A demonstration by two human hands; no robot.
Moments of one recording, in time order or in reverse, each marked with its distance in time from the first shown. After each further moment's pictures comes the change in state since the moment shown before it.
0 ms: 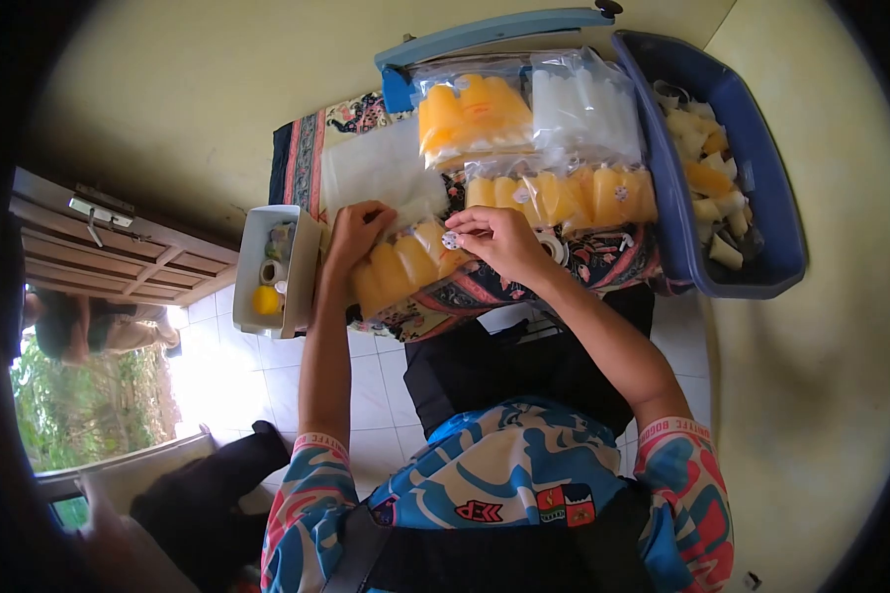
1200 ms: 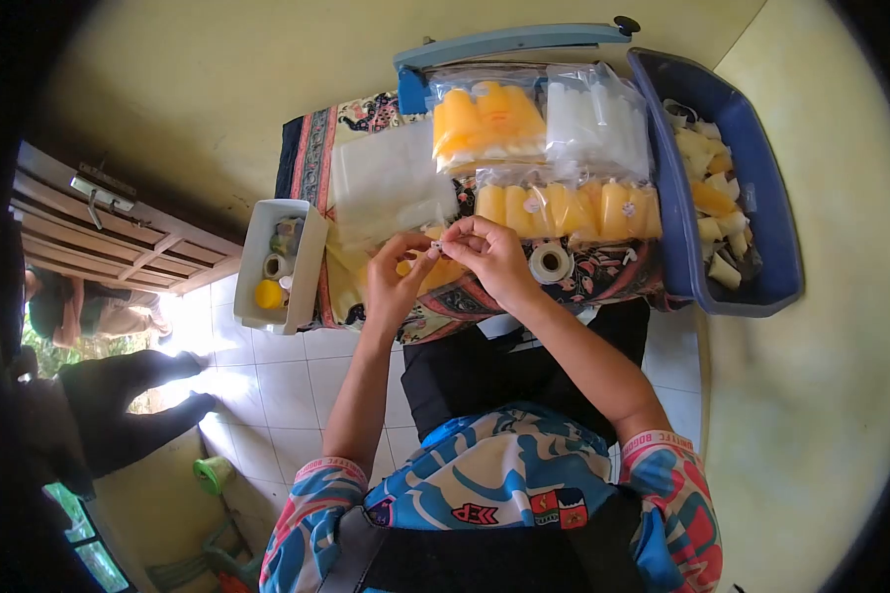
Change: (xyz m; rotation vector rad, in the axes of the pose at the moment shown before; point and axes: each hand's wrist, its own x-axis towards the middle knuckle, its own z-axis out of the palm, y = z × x) left_hand -0.082 0.075 0.046 -0.265 0.200 0.139; right_hand -0.002 0.002 0.037 0.526 0.089 -0.044
